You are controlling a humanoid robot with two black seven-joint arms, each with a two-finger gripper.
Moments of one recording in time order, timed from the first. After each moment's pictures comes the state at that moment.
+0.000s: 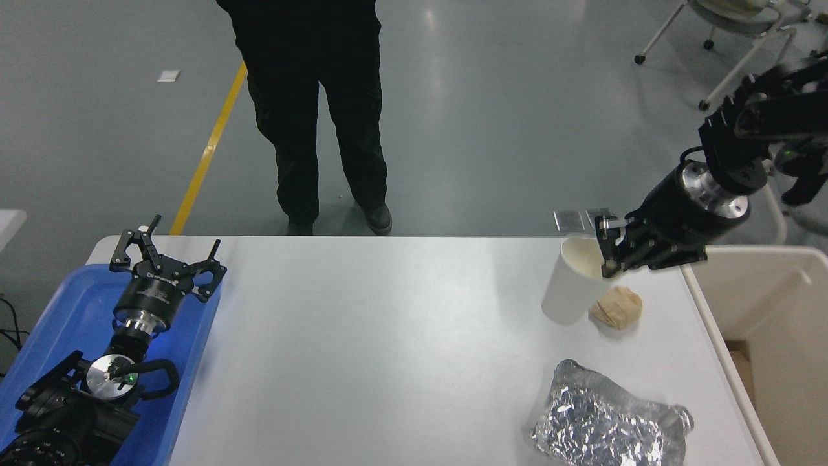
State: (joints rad) left arm -0.54 0.22 -1.14 -0.31 -0.10 -0.79 -0.14; right arm 2.34 -0.39 -1.33 1.46 0.04 0.75 -0.02
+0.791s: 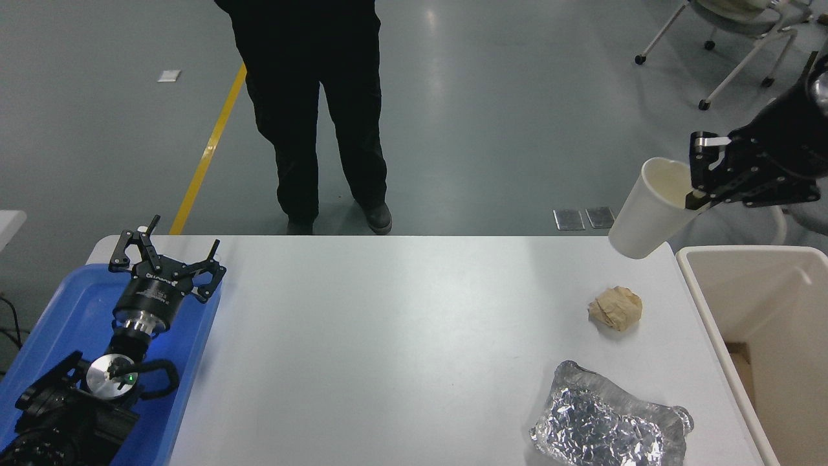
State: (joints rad) left arm -0.53 0.22 -1.14 -0.31 -0.10 -0.79 -0.14; right arm 2.39 -0.55 -1.66 1.32 0.05 0.78 -0.02
